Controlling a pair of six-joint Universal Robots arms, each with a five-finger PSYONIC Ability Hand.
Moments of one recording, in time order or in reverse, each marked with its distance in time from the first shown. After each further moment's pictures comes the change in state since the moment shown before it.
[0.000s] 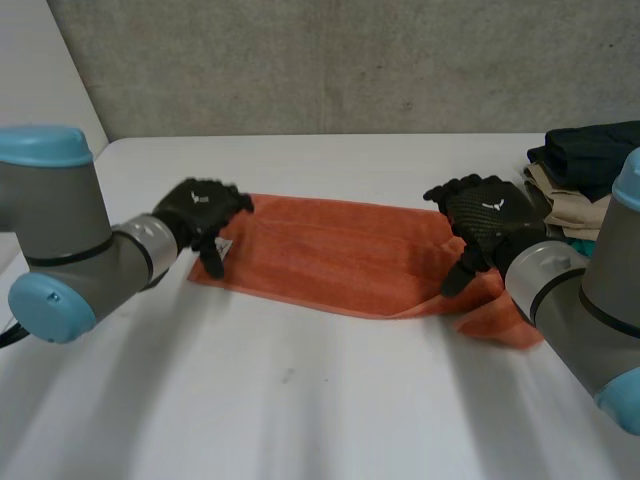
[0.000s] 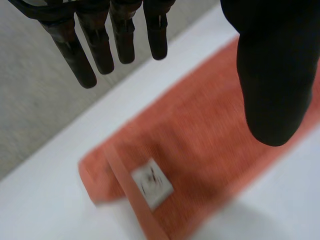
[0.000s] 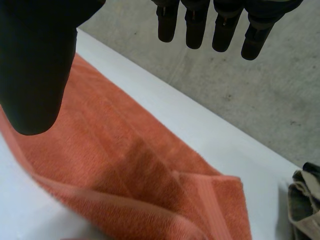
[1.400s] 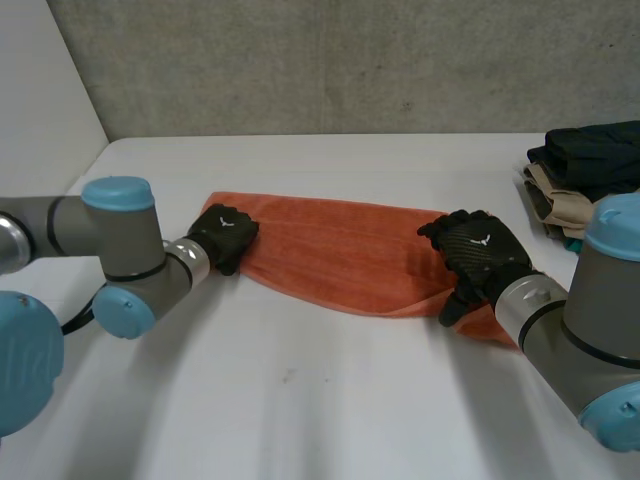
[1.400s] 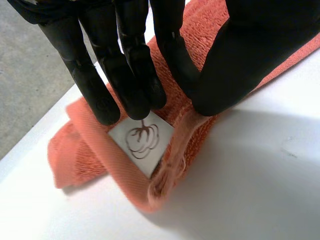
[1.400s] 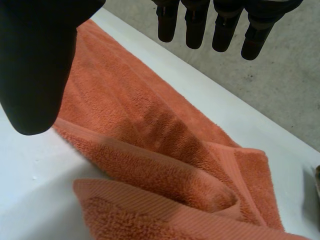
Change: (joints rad) left arm -0.009 -0.373 0.270 0.107 0.002 0.139; right arm -0.028 0.078 0.096 -0.117 -0.055 -0.067; left_hand 0.827 0.870 0.870 0.870 0.841; right_hand 0.000 0.000 0.000 0.000 0.000
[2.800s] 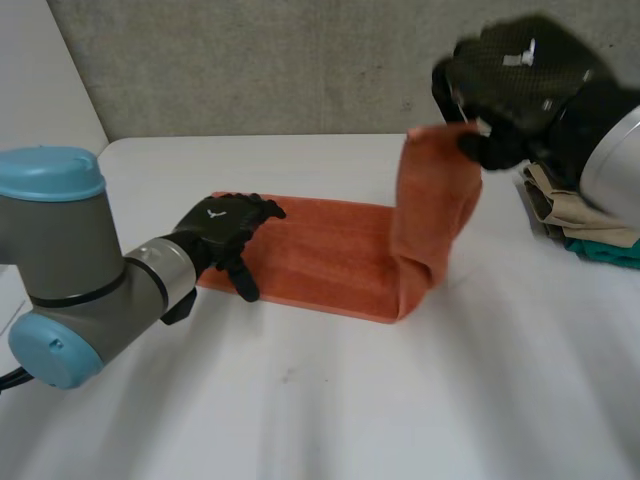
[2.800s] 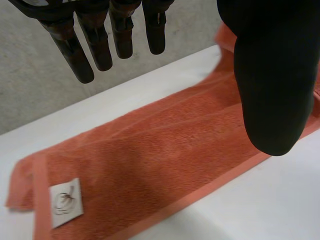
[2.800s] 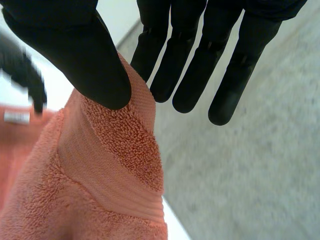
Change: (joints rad) left arm -0.089 0.496 -0.434 -0.034 -0.028 -0.461; right arm -0.010 -0.334 -0.385 0.384 -0.244 -0.164; left_hand -0.895 -0.933 -0.918 -0.938 -0.914; right_hand 0.882 0.969 0.981 0.982 0.927
